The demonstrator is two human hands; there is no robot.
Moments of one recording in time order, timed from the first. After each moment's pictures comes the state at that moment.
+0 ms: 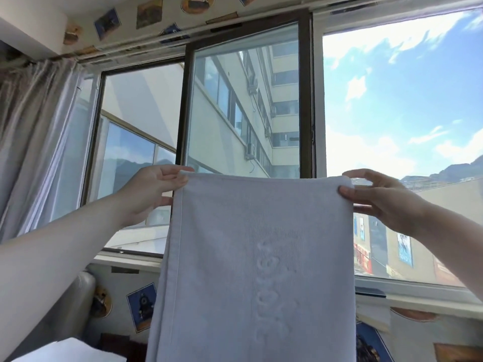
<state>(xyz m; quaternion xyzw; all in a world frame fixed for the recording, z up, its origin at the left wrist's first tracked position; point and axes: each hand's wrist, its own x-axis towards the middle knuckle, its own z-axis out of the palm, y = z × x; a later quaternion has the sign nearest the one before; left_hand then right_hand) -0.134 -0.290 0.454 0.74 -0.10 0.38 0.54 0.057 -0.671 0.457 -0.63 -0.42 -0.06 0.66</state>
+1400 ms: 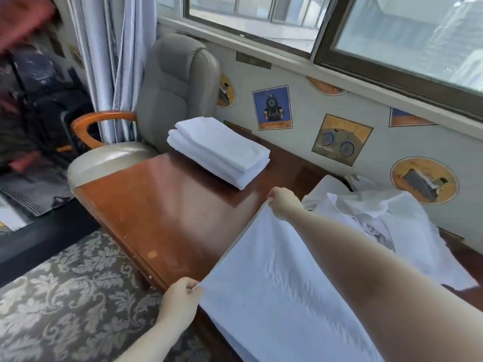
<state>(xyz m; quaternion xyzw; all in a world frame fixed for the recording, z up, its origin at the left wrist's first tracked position) -0.332 -0.039 -0.139 0.66 0.52 0.06 0.54 -0.029 -0.056 -0.044 -0.92 -0.38 0.10 0.09</state>
